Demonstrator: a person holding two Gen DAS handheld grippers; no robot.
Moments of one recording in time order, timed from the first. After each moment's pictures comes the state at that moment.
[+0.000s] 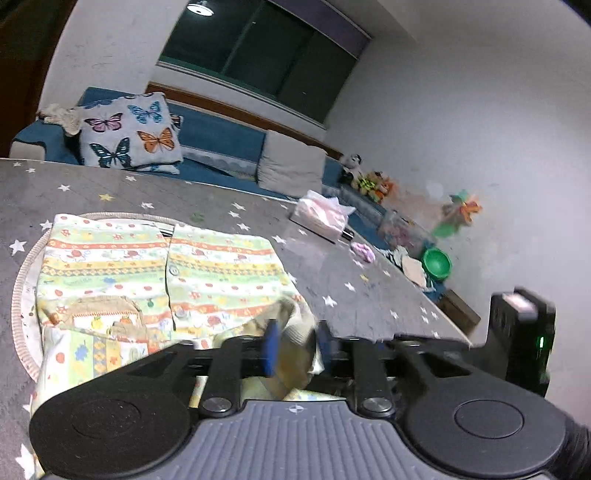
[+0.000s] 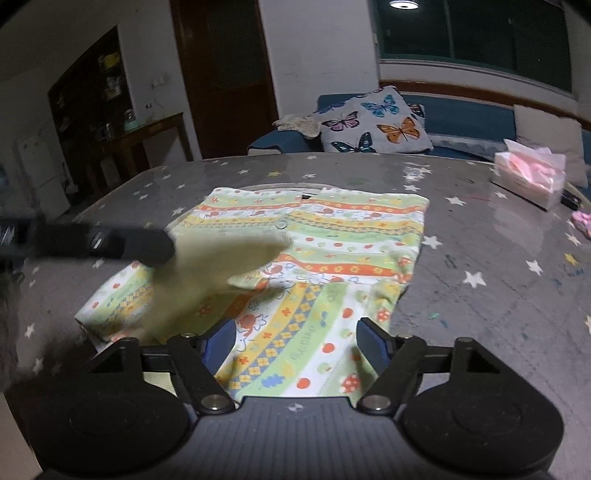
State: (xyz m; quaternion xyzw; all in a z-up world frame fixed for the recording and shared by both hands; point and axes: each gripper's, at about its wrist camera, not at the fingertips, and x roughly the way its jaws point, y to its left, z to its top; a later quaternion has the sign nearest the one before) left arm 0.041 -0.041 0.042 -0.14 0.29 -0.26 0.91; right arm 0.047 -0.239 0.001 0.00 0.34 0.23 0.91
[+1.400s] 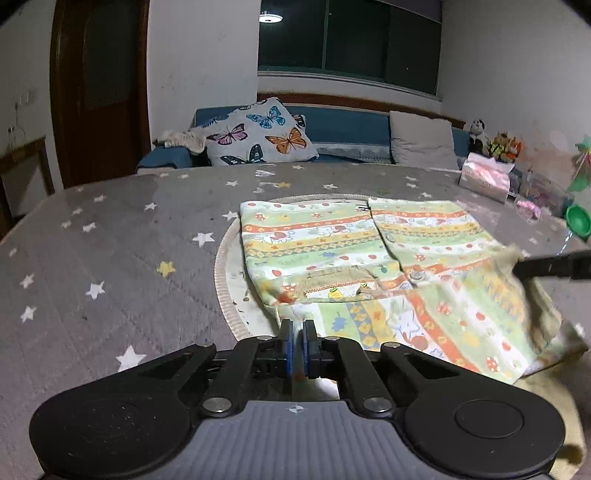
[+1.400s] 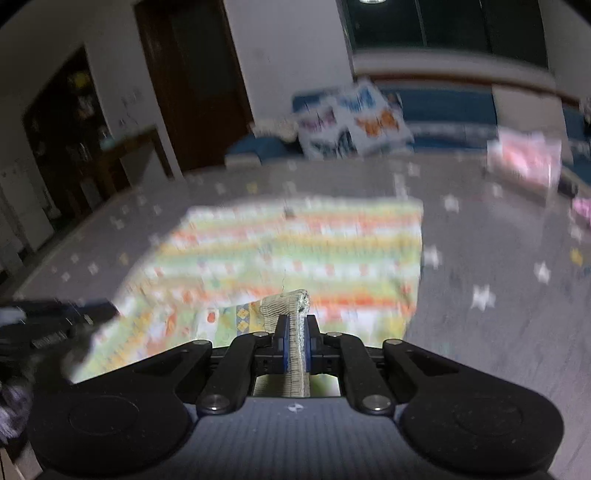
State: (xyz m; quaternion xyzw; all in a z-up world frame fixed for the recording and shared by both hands) left arm 0.060 0.033 -0.012 0.01 0.31 -0.04 0.95; right arm 0.091 -0.220 -0.009 0.03 0.37 0.19 0.91
